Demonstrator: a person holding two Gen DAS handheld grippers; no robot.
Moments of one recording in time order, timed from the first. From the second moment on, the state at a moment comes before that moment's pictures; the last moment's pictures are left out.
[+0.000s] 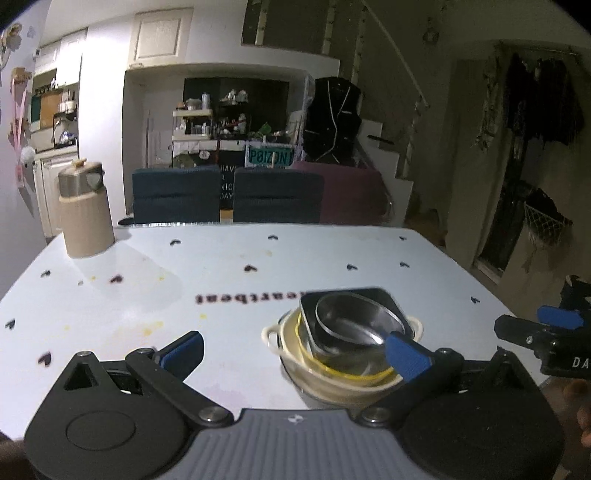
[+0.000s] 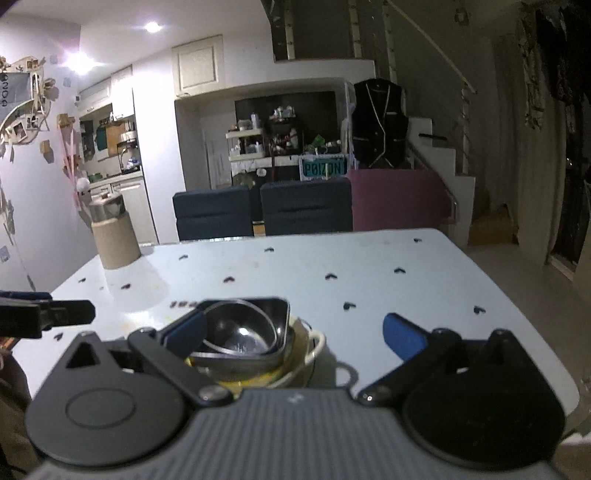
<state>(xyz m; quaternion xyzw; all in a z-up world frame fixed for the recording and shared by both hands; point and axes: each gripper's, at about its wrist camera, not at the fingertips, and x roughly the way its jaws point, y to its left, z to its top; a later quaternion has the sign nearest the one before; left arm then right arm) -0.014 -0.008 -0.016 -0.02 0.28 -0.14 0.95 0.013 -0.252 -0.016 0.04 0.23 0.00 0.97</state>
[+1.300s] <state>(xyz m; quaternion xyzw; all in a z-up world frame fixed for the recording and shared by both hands) -0.032 -0.011 -0.057 0.01 0.28 -0.12 0.95 0.009 -0.250 -0.038 -0.02 0.25 0.00 0.97</state>
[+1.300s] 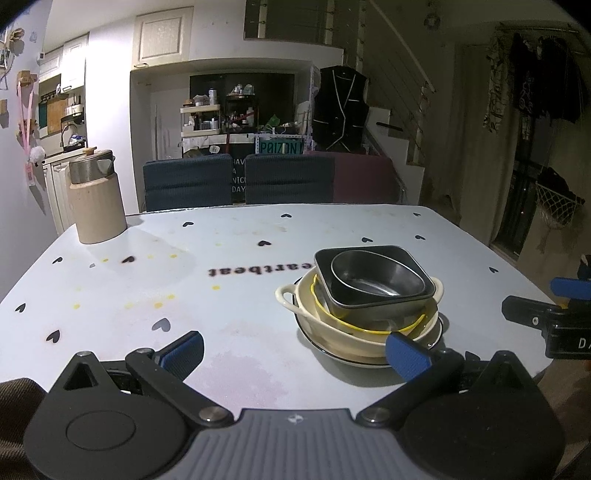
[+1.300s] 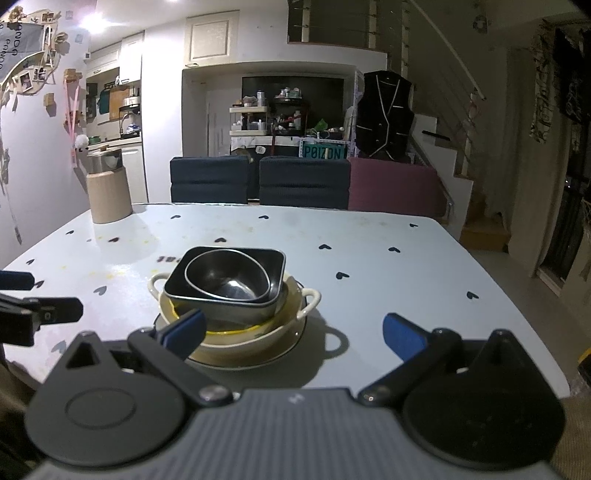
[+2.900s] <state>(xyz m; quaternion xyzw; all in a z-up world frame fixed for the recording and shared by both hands) -0.032 -0.010 -0.057 0.01 0.28 -0.11 0.95 0.008 -0.247 -0.041 -0.02 0.25 0.00 0.97</state>
